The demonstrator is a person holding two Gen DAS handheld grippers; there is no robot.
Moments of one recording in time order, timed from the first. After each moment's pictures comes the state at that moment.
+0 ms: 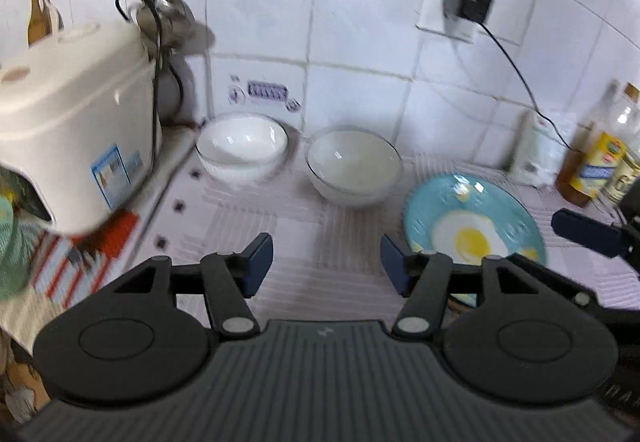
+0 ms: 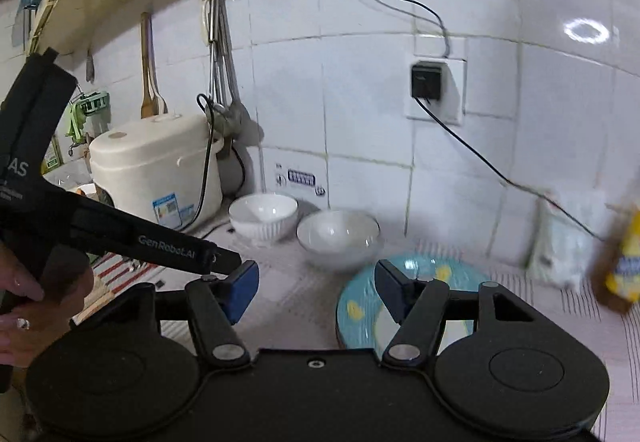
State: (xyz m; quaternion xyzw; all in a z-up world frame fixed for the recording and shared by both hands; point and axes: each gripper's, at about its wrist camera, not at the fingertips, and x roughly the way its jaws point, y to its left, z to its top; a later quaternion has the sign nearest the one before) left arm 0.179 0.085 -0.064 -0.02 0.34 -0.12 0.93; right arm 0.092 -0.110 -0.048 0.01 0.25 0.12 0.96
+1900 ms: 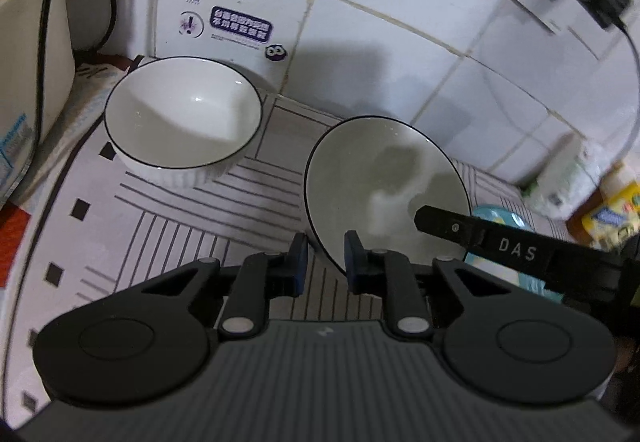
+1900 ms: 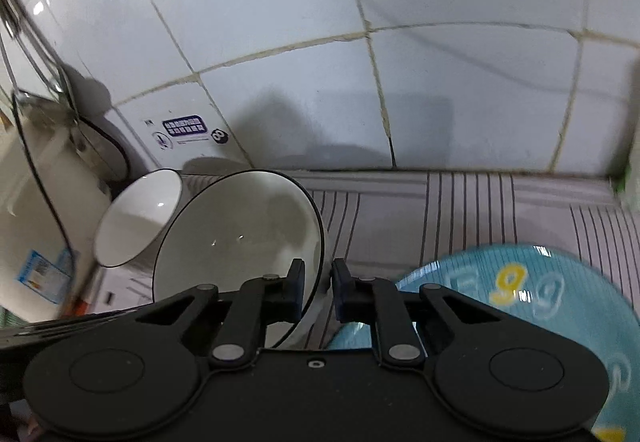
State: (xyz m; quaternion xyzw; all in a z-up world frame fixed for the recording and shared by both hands) left arm 0.314 0.072 -0.138 -0.10 0.44 -0.18 0.88; right arm 0.304 -0.135 -0.142 0.18 0.44 0.04 0.88
